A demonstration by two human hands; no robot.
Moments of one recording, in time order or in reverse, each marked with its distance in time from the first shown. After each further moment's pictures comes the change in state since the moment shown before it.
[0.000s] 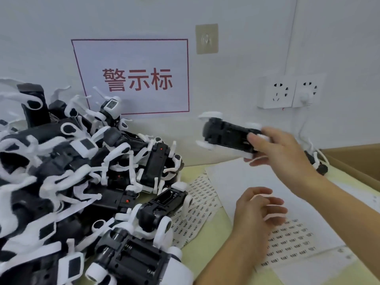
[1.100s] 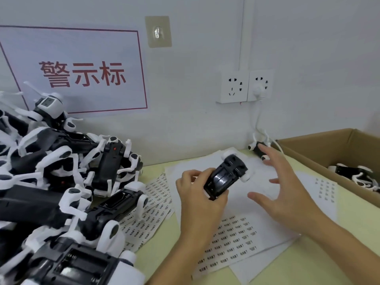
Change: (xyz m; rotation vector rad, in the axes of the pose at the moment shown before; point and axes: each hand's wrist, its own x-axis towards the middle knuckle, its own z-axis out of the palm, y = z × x) left_hand -0.002 0.004 -0.009 1.040 0.264 0.733; right_hand -0.075 0.093 -0.091 -0.457 0.007 -0.148
